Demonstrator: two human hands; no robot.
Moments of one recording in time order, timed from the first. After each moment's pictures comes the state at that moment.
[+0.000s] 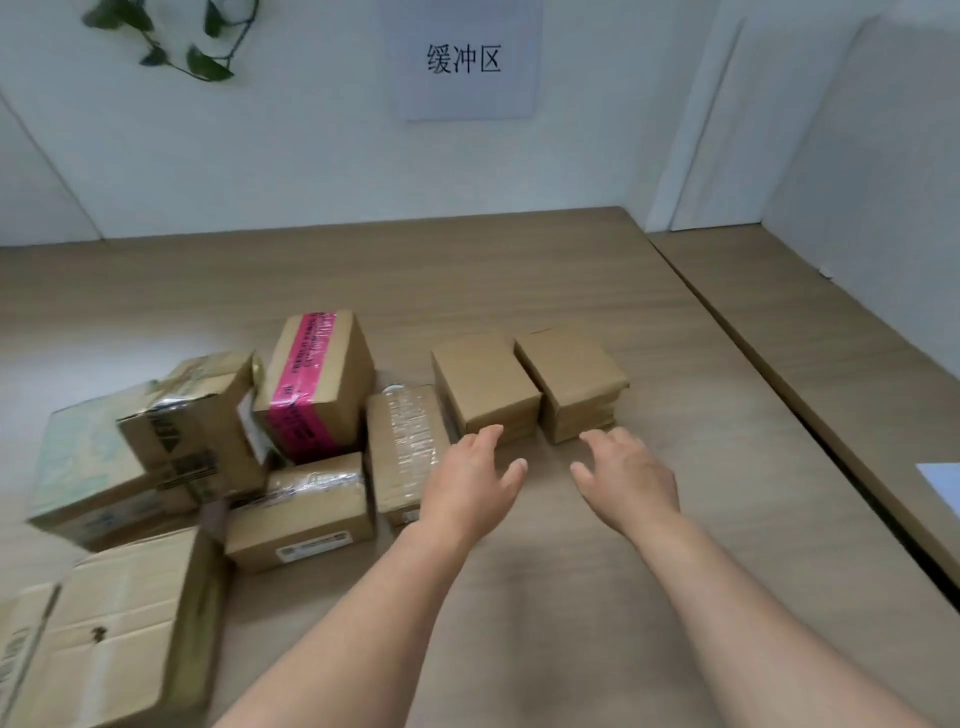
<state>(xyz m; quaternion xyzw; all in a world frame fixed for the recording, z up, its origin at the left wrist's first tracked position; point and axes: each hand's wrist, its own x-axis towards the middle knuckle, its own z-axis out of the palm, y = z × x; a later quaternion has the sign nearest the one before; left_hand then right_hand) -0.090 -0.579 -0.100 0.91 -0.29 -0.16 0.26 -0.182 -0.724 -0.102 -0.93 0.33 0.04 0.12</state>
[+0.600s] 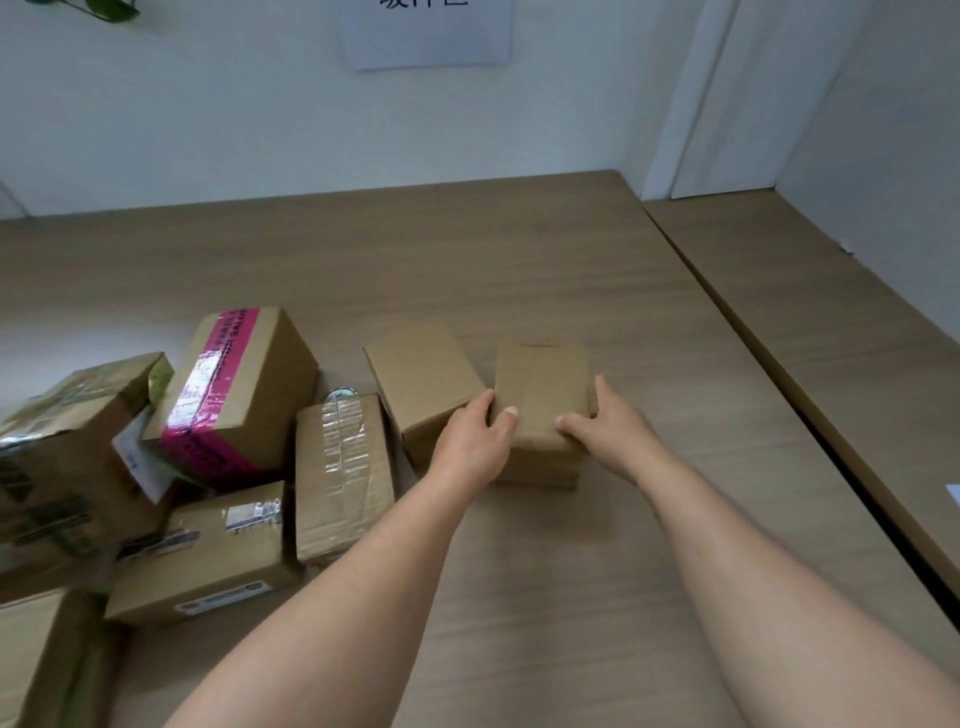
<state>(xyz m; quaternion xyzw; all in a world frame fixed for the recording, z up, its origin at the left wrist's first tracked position) -0.045 -0.687 -0.128 0.86 -0.15 -0.29 0.40 -0.124 -0.832 -0.127 -0.82 0.40 0.04 0.41</state>
